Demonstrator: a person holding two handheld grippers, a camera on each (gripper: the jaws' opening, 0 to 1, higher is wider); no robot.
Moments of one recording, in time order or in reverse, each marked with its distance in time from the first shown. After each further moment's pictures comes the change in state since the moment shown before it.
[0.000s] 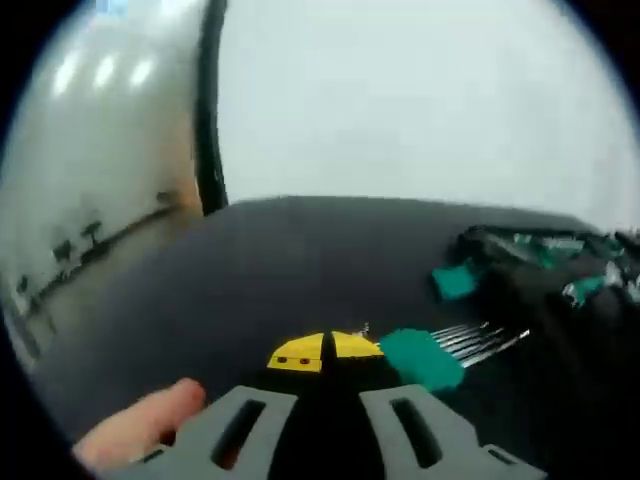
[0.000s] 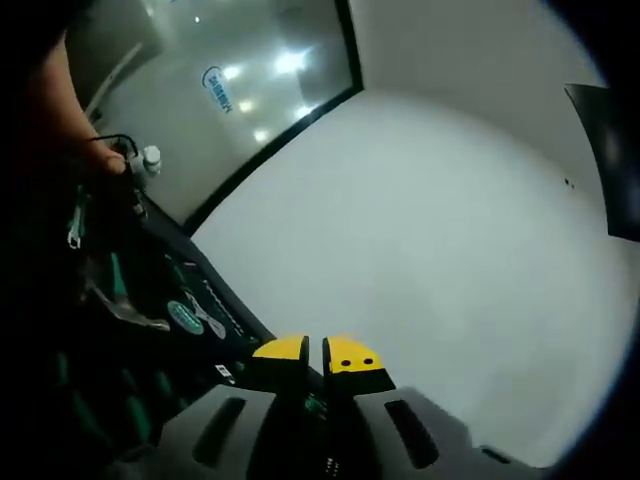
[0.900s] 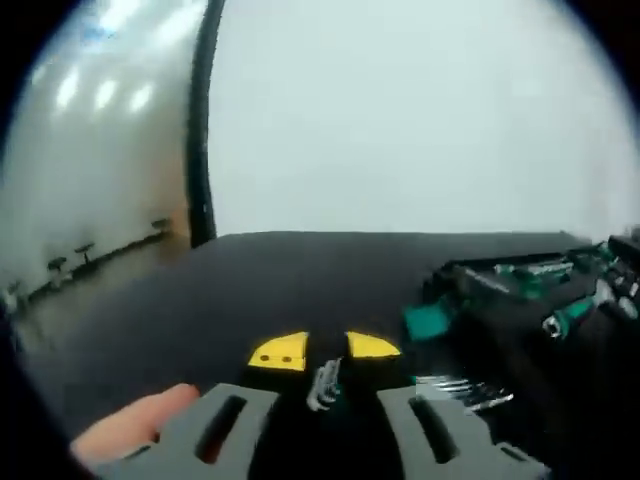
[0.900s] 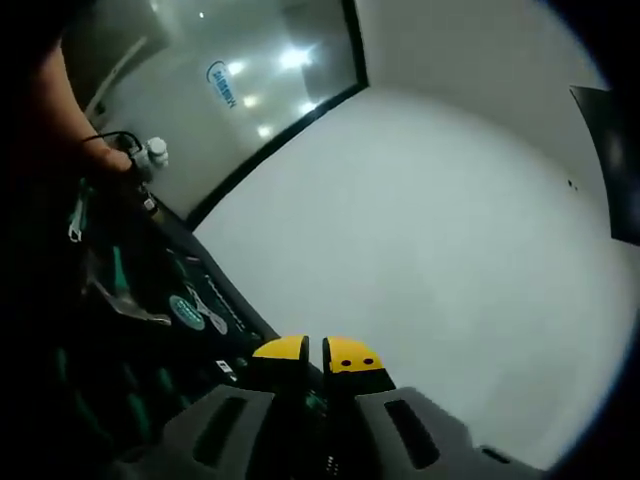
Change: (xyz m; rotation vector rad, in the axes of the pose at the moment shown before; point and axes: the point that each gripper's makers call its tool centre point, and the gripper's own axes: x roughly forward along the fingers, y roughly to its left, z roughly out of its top) left arm -0.005 -0.032 0.033 -0.189 -0.093 -0.106; right arm 0.003 0.002 -0.005 -0.013 0.016 0.008
